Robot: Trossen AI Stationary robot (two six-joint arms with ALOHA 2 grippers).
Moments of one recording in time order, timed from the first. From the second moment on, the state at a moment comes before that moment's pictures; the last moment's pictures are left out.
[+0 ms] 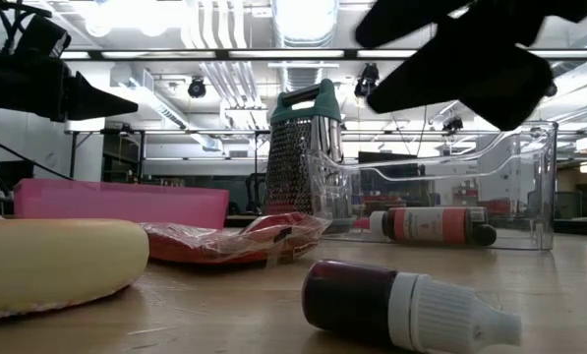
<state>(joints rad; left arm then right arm) -0.35 0.10 0.01 0.05 -0.85 0.21 0.69 1.89 1.15 -0.01 0.57 0.98</state>
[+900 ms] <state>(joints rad) -0.35 0.10 0.01 0.05 -0.85 0.21 0.73 2.21 1.58 -0.48 0.57 1.15</state>
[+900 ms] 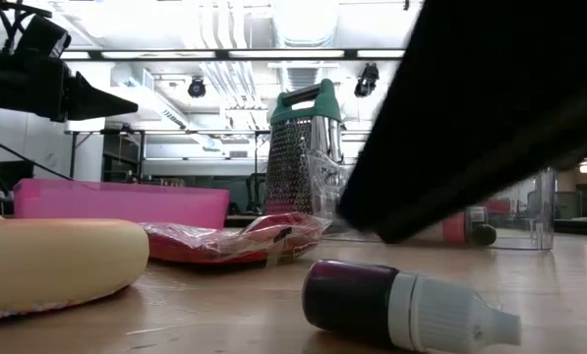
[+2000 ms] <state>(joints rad) -0.35 0.10 0.01 0.05 -0.85 0.21 0.73 2.24 1.57 -0.47 0.47 1.15</state>
